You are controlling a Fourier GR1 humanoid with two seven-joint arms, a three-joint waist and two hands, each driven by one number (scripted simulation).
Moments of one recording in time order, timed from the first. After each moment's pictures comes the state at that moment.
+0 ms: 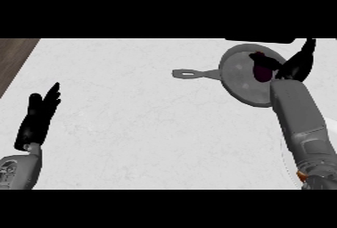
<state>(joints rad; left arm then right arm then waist) -0.19 0.33 0.10 -1.30 -0.11 0.05 0.24 -0.97 -0.21 -0.74 -0.40 0.67 -0.88 -0.05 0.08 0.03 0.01</state>
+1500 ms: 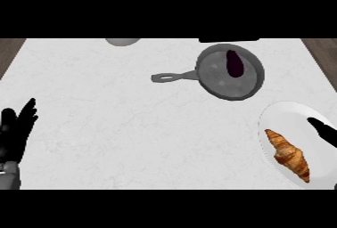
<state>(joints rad) -0.07 0.36 0.20 -1.33 -0.09 0.06 0.24 -0.11 -0.05 -0.61 -1.58 0.46 -0.46 0.16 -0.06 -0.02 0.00</state>
